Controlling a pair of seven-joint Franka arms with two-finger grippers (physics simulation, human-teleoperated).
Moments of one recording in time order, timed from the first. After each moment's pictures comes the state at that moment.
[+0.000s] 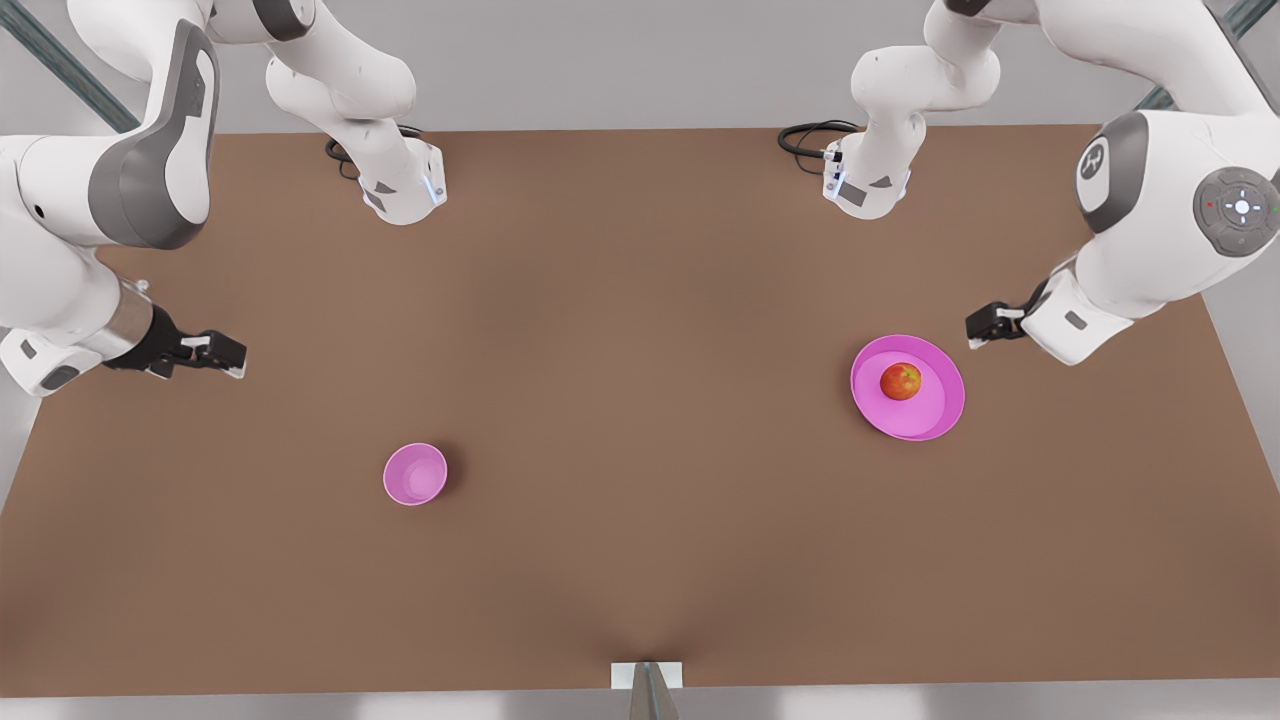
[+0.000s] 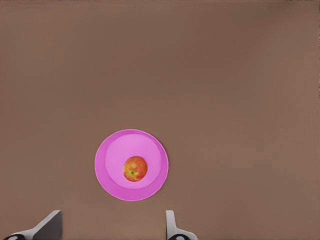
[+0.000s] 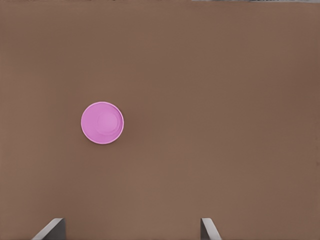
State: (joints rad) left arm 0.01 0.17 -0.11 -1.38 0.01 1.46 -0.06; right arm -0.05 0.21 0.04 -1.31 -0.03 1.48 -0.02
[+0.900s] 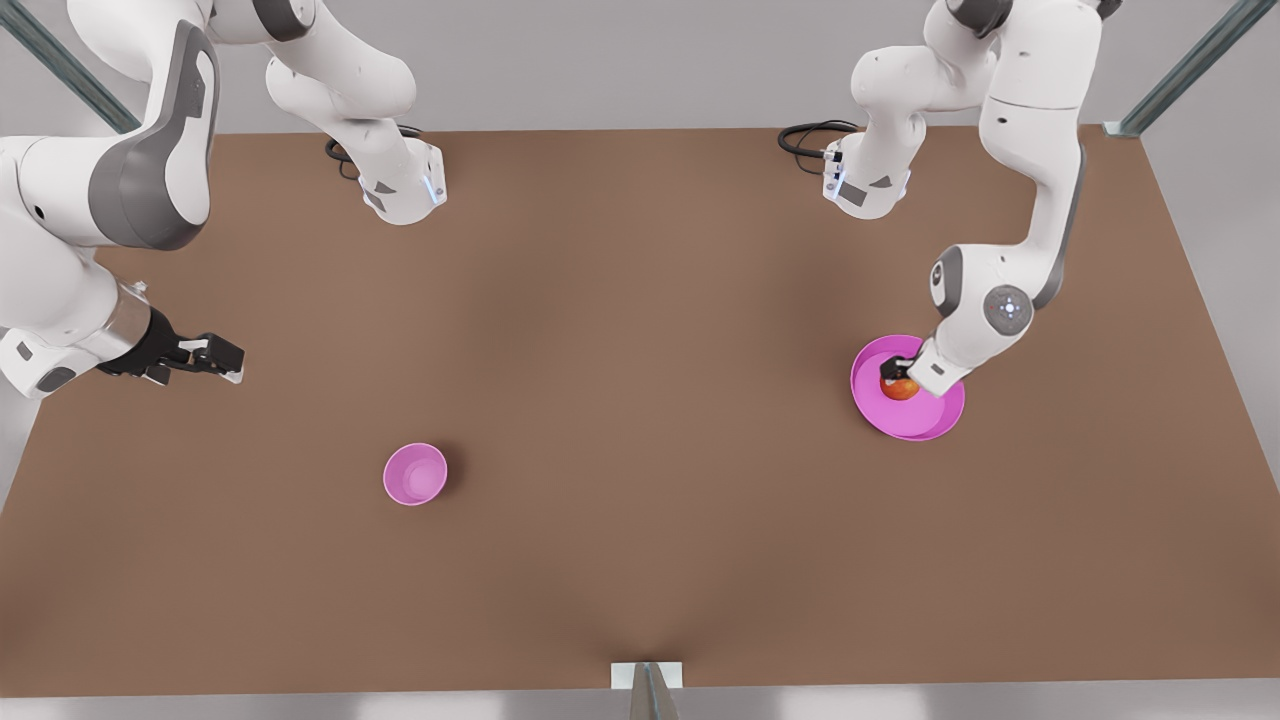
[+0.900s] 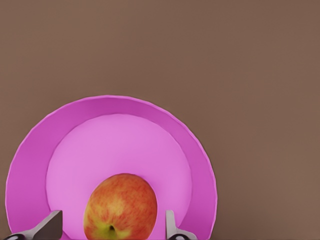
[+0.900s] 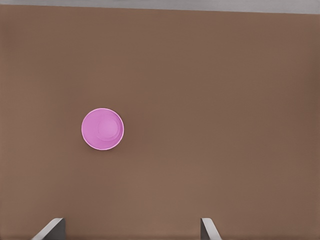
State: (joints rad) left arm 0.01 0.21 -0.03 -2.39 0.00 2.54 -0.03; right arm -0.05 0.21 0.04 -1.31 -0.03 1.50 -0.03
